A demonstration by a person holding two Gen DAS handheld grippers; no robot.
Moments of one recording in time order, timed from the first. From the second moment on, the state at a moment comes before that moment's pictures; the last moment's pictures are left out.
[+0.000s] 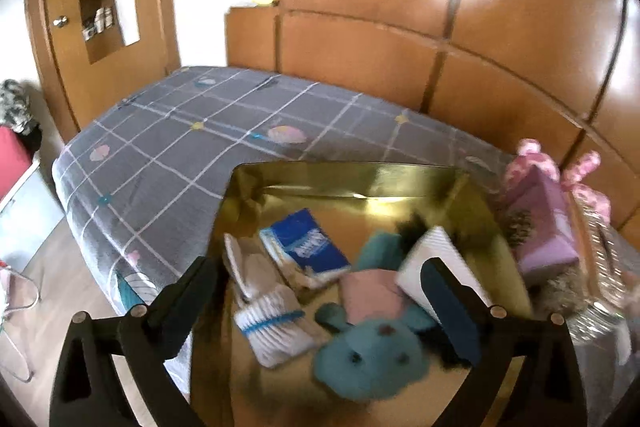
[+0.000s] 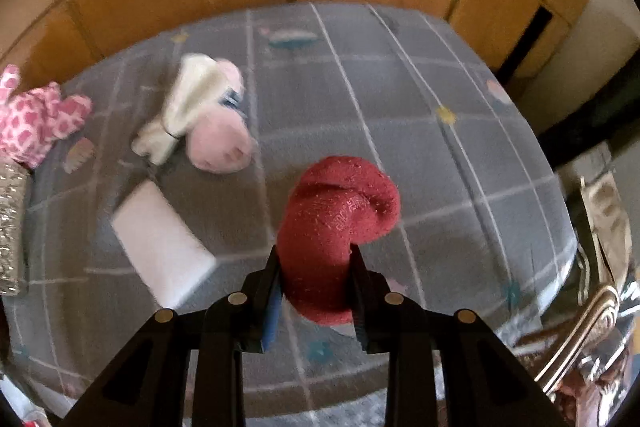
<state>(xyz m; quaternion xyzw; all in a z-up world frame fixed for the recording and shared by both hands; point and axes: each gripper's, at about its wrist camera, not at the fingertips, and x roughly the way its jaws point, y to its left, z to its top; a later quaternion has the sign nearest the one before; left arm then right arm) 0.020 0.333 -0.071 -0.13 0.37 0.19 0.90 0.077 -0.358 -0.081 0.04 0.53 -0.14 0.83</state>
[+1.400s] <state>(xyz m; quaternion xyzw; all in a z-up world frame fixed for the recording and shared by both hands) -0.046 0.298 -0.063 -0.16 0.36 0.17 0.90 0.188 0.137 0.007 -0.13 0.33 0.35 0.87</state>
